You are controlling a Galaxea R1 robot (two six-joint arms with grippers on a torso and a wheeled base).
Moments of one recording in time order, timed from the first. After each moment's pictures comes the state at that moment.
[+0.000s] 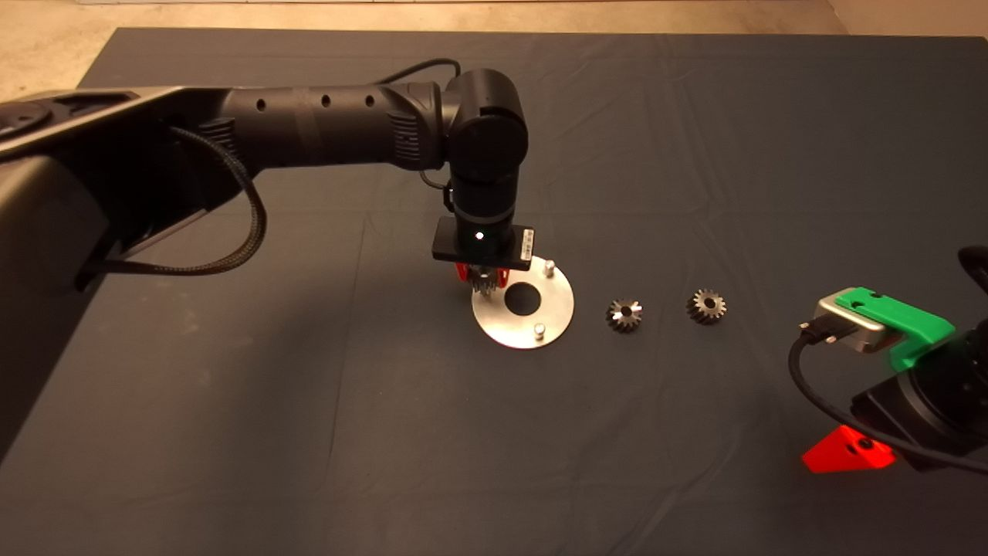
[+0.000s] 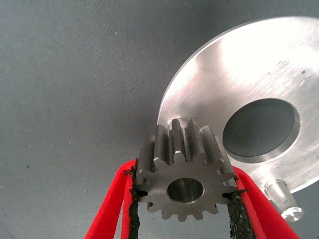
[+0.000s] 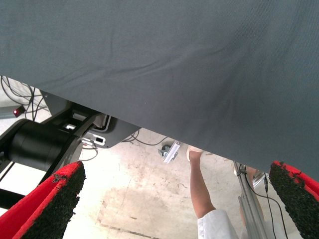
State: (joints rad) left arm -0.41 2.90 -1.42 0.26 1.52 -1.35; right arm 0.60 2.10 -0.42 0.10 -1.53 1.37
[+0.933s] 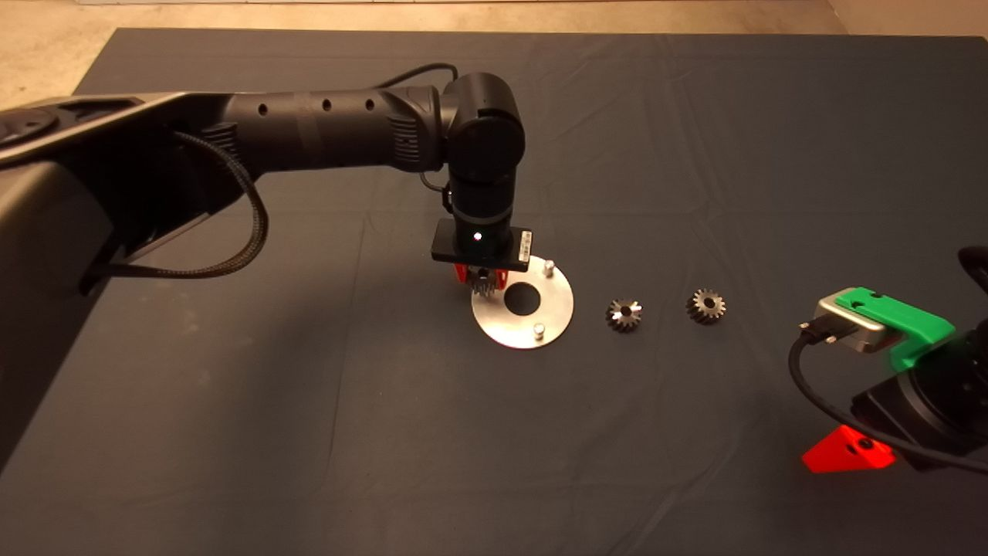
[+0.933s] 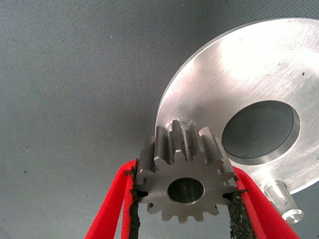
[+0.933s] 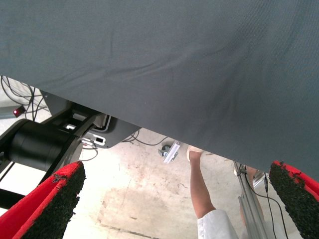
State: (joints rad) left arm -0.41 2.91 -1.45 0.26 1.51 -1.32; right arm 0.60 2.10 -0.42 0.10 -1.53 1.37
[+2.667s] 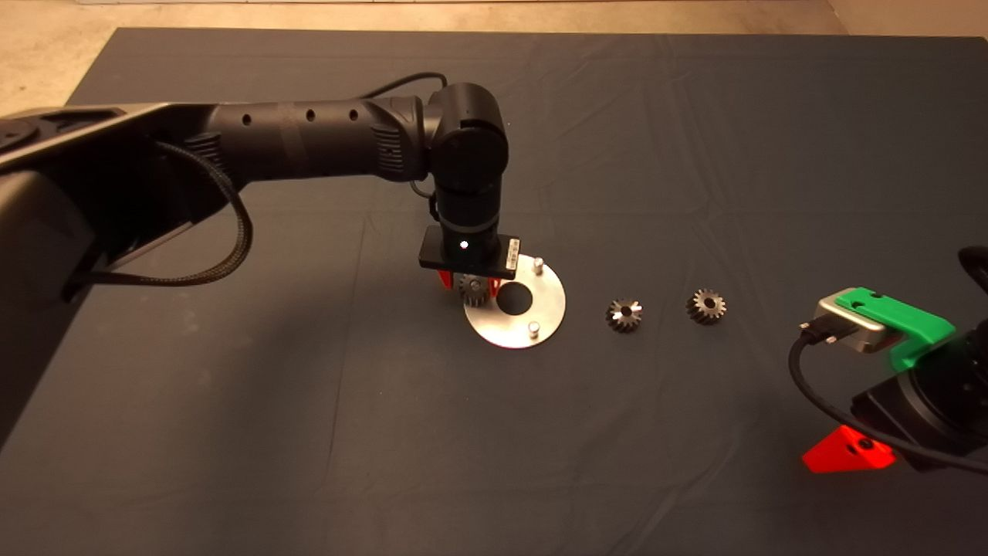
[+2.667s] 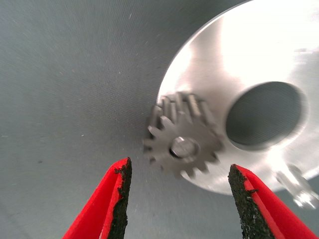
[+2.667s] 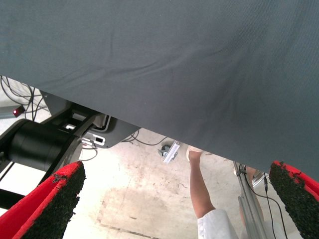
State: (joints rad) left arm -0.43 2.86 -1.36 0.25 1.52 -1.32; right arm 0.60 2.10 -0.42 0.10 -1.53 1.37
